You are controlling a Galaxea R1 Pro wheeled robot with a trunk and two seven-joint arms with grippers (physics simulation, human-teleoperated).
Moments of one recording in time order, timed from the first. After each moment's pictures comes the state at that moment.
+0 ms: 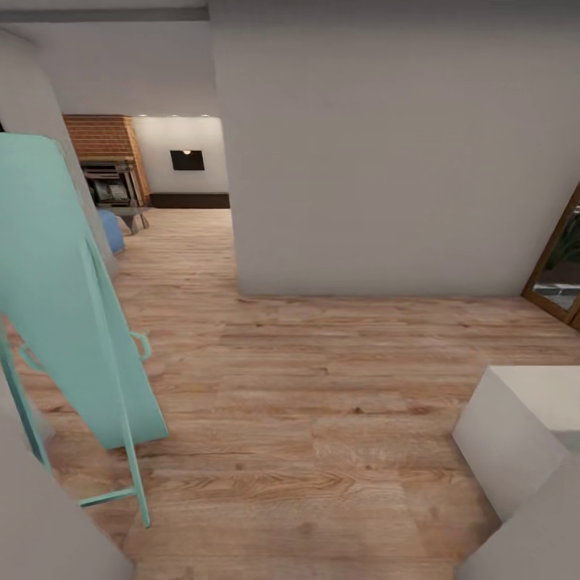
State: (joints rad) left arm -0.32 0.05 -0.02 -0.01 0.07 0.03 -0.05; right arm -0.22 0.01 0.58 0.03 -0.55 -0.11 -0.03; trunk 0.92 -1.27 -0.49
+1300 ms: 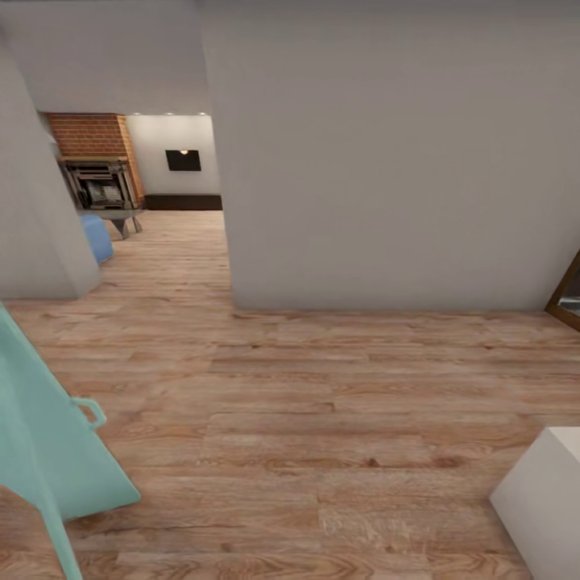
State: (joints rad) left arm -0.32 0.04 -0.02 -0.01 0.07 0.03 -0.05; right arm -0.22 0.01 0.58 0.02 -0.55 -0.11 -0.03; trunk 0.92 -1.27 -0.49
